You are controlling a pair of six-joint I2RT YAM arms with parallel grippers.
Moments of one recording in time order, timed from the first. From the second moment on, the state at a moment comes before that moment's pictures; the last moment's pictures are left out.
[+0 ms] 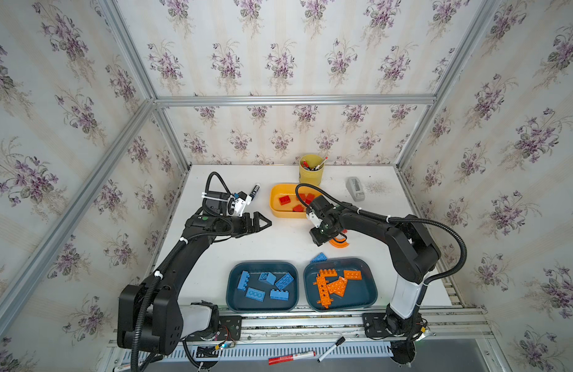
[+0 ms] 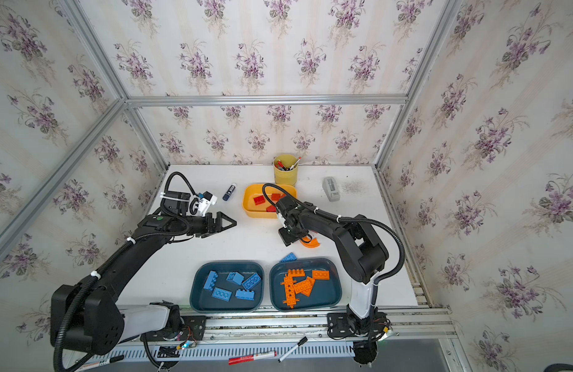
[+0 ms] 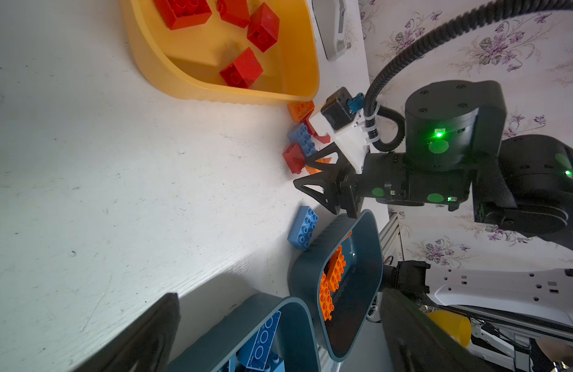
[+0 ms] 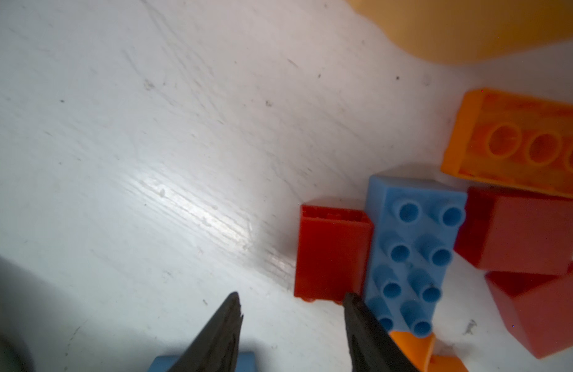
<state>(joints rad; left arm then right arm) -0.13 1.28 0.93 -0.60 0.75 -0.30 0.59 1.86 1.24 -0.74 0.00 0.09</state>
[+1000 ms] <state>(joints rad) -0.13 1.28 0.93 -0.60 0.76 -0.30 0.59 1.84 1.36 -0.76 0.00 0.04</state>
